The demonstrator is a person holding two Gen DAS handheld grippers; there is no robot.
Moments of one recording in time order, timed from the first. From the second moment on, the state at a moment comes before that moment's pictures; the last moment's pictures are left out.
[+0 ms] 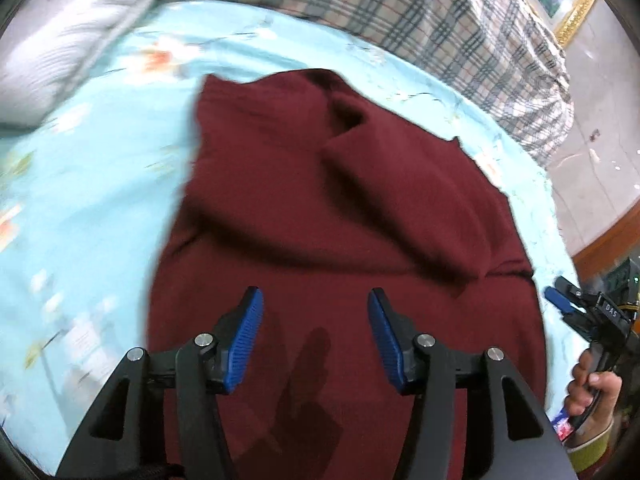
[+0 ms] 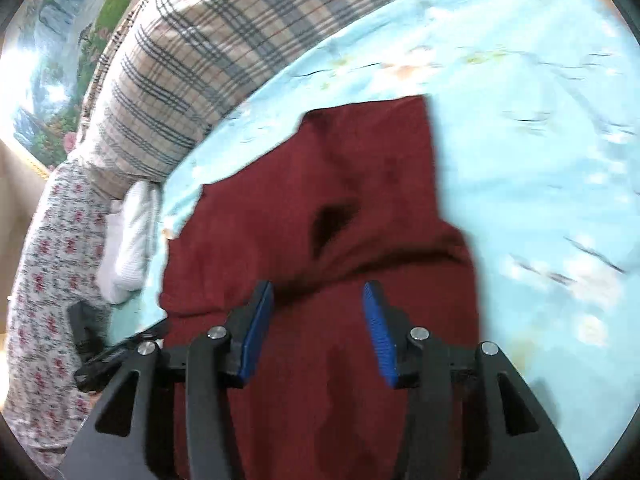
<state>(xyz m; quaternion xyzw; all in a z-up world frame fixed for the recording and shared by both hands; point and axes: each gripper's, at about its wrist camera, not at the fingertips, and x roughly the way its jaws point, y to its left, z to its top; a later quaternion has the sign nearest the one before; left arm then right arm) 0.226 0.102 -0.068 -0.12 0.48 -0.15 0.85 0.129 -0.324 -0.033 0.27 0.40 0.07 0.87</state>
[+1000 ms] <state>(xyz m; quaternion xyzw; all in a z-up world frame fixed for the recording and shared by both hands) 0.065 0.167 -0.111 -0.18 0.52 -0.25 0.80 -0.038 -0.326 -0.112 0.34 0.44 0.21 0.81</state>
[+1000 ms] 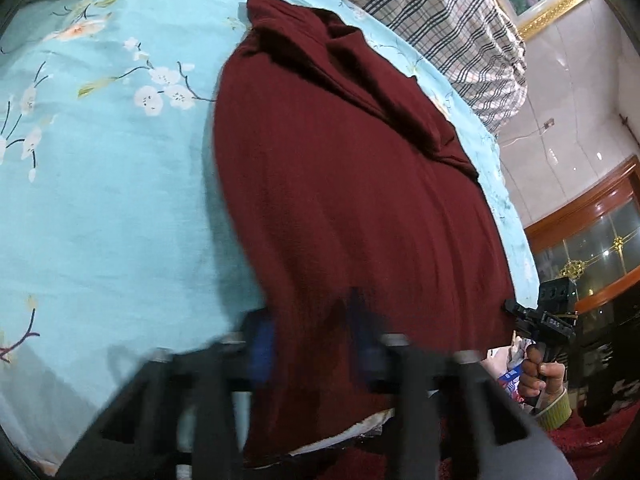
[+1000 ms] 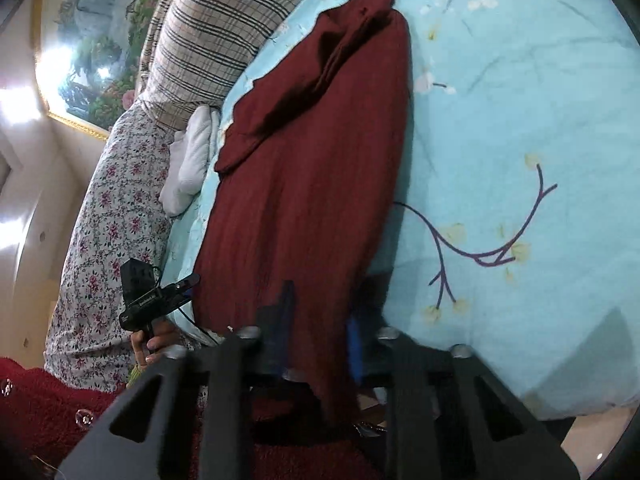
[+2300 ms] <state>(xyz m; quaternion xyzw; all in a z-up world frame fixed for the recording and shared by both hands) 0.368 0.122 -0.048 -0.22 0.42 -0.14 0.87 0.249 -0.399 -0.053 0.36 0.35 0.10 0.86</state>
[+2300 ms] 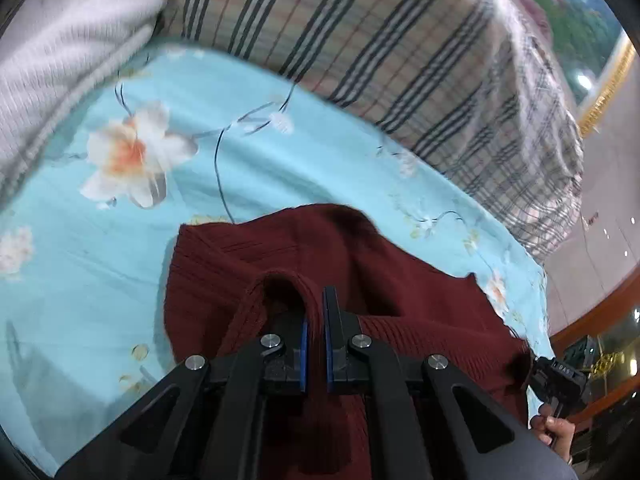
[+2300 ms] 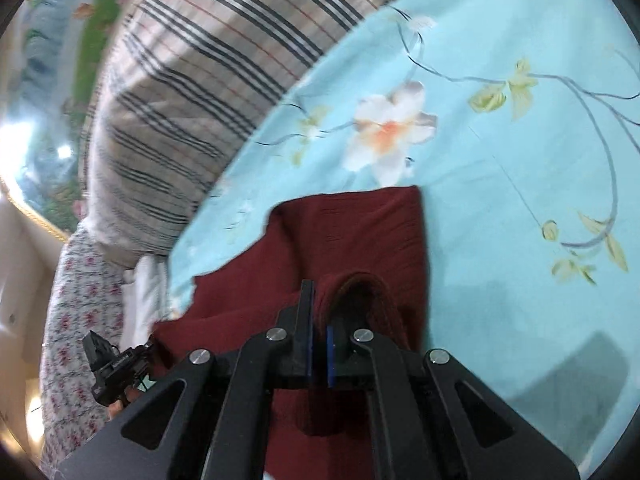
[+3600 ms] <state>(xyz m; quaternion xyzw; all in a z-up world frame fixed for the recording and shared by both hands) 0.400 0.120 -0.074 -0.22 0.45 -0.11 0.86 0.283 -0.375 -0.053 0.30 0.38 0.04 0.87</state>
